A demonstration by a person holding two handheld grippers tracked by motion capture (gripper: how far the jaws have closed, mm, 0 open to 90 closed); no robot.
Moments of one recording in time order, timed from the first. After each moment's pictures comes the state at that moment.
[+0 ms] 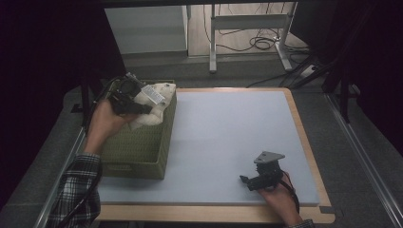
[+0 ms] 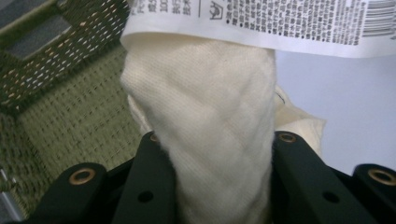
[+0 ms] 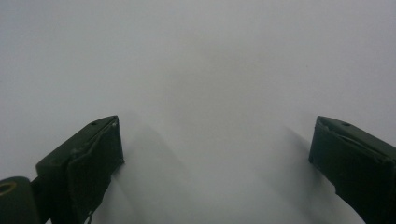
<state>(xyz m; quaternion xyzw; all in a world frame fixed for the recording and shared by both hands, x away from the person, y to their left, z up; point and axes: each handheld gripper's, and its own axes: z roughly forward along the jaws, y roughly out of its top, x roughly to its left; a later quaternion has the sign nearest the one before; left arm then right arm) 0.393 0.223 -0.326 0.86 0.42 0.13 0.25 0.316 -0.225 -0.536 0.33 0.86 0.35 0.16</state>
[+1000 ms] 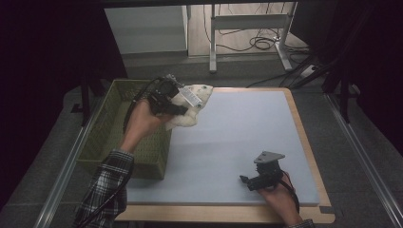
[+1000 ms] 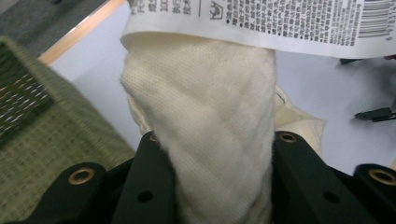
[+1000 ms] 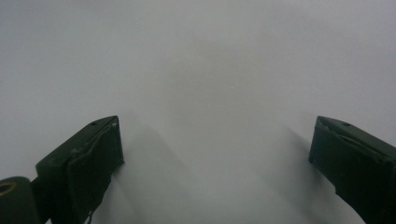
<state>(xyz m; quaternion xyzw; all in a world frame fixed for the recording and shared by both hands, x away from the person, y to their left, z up) 0.406 0.124 -0.334 0.88 0.35 0.11 0.29 0.317 -0.225 -0.535 0.33 0.87 0.35 0.16</state>
